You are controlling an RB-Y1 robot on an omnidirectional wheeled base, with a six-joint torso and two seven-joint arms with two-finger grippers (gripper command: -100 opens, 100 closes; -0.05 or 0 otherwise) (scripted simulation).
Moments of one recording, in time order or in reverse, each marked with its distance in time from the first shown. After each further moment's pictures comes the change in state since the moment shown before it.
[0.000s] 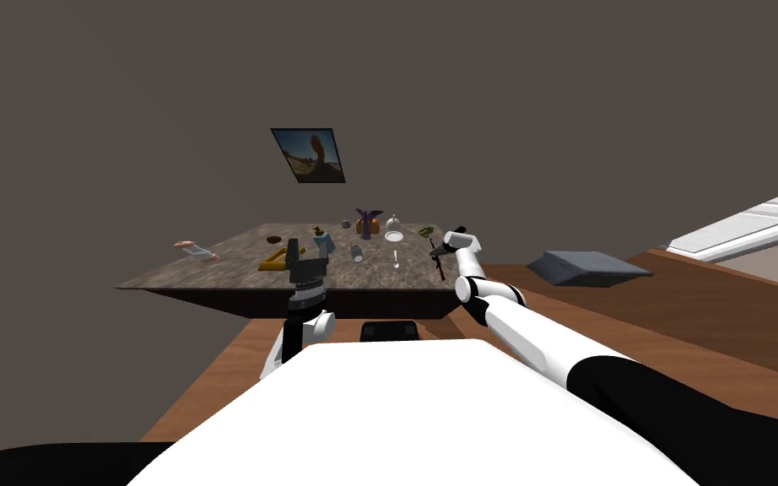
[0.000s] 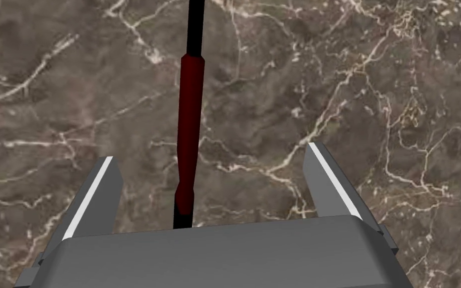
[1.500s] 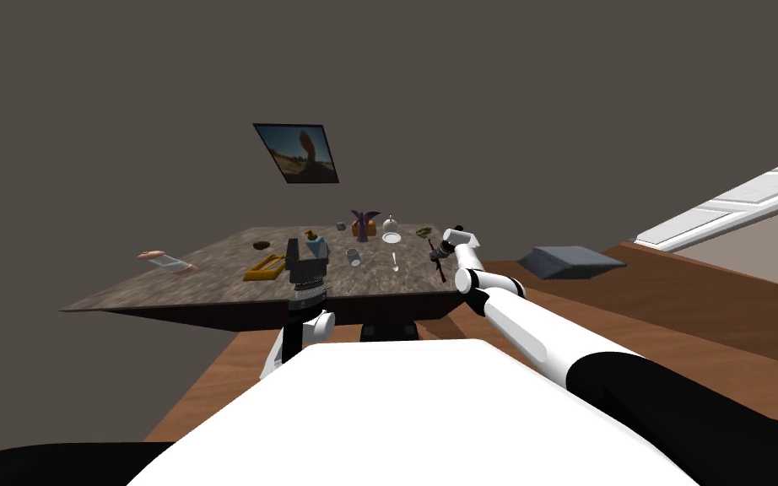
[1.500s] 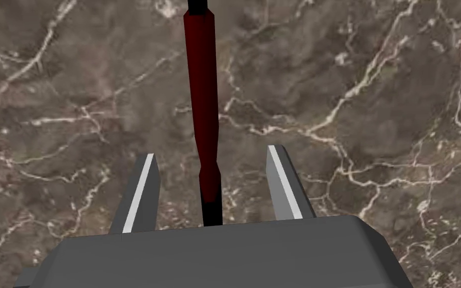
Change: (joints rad) left arm 0.000 0.000 0.000 0.000 0.000 0.000 0.000; right arm -0.093 -0.016 -0.039 0.158 0.008 0.141 -0.081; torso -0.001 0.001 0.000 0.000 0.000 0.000
